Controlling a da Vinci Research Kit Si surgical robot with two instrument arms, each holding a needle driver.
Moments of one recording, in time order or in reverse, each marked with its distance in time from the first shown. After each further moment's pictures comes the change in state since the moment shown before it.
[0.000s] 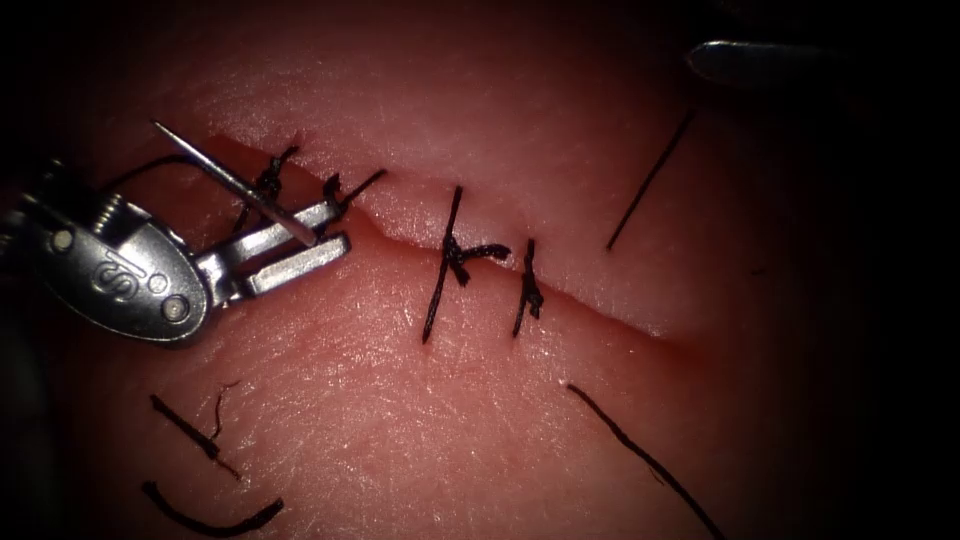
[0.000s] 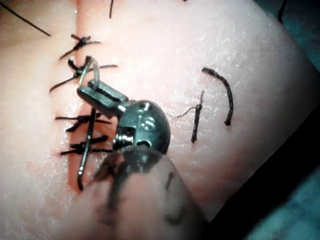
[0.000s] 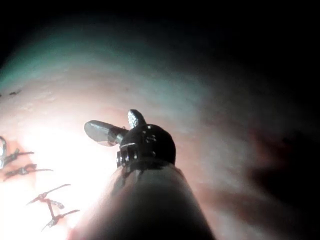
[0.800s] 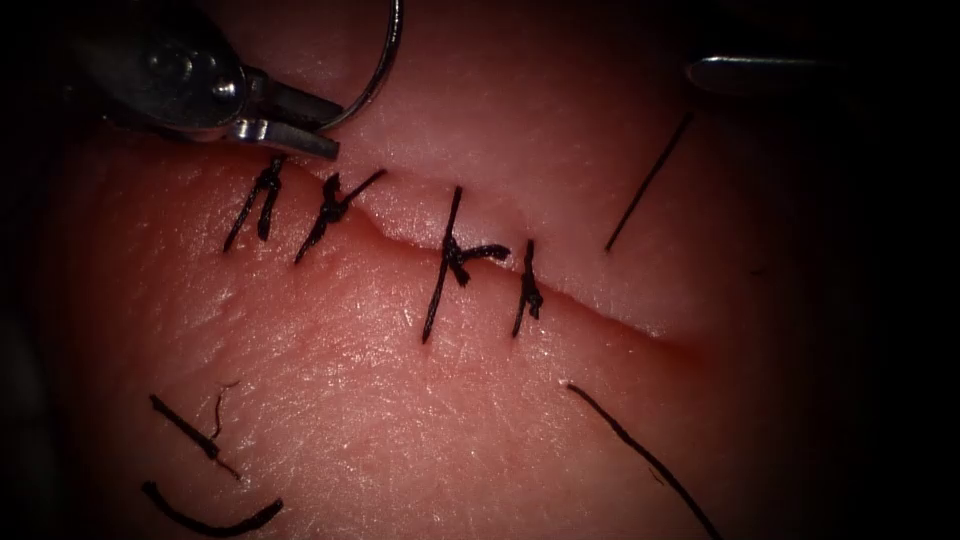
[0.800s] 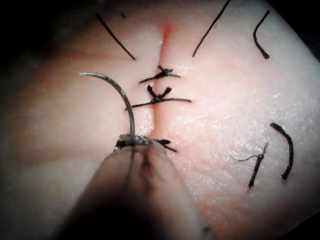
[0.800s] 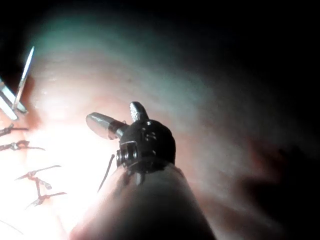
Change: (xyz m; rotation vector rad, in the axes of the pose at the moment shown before) right arm 0.000 0.000 0.000 0.031 0.036 -0.135; left arm 0.001 -0.009 0.003 -0.658 -0.586 0.173
